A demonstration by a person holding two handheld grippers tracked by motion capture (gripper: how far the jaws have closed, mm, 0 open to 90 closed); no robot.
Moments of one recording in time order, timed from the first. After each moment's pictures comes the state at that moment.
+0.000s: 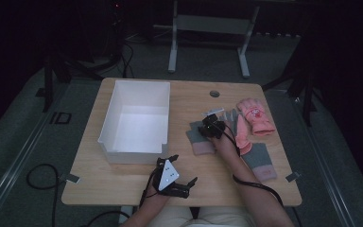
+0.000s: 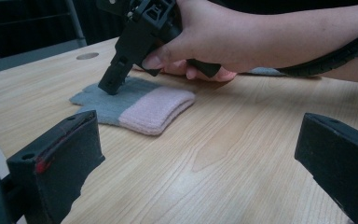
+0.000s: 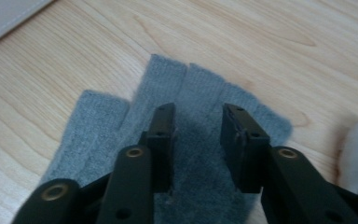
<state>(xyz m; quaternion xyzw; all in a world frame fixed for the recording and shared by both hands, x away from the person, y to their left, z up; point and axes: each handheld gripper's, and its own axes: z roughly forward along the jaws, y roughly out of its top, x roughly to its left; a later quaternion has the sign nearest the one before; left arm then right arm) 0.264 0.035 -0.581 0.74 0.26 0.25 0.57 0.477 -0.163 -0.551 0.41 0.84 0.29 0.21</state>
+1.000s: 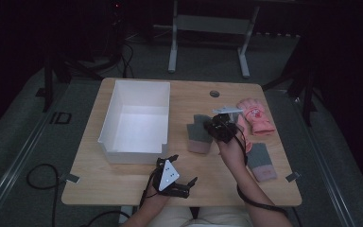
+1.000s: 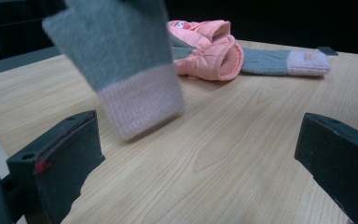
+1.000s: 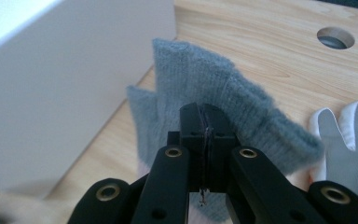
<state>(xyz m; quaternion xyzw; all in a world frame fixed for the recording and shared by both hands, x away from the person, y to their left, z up) 0.264 0.034 -0.581 0.74 0.26 0.26 0.57 0.392 -0.165 -0.455 0.45 0.79 0.37 0.20</state>
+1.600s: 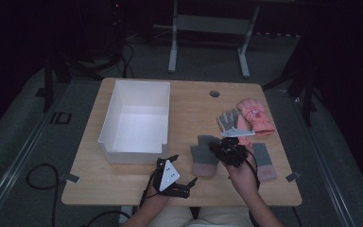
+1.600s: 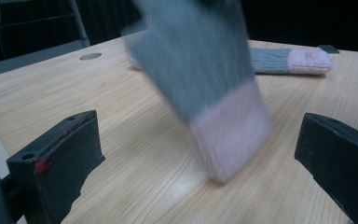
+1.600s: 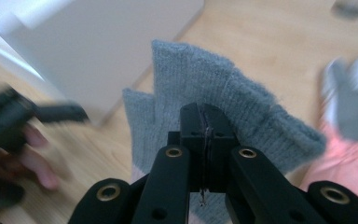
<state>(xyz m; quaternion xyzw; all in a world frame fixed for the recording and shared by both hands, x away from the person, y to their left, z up) 0.263 0.034 -0.581 0.74 0.26 0.26 0.56 0.321 -0.186 -0.464 0.43 0.80 0.37 0.17</state>
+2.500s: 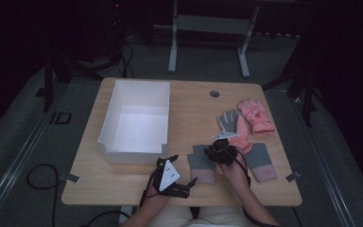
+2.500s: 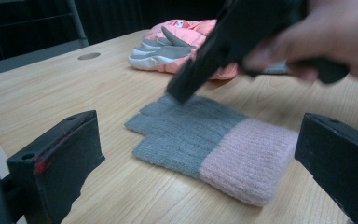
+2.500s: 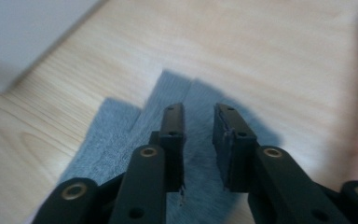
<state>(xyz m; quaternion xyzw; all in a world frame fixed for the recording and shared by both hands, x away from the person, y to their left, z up) 0.263 0.034 -0.581 0.74 0.25 0.26 0.57 0.362 -0.186 -0.530 0.44 0.82 0.32 0.17</state>
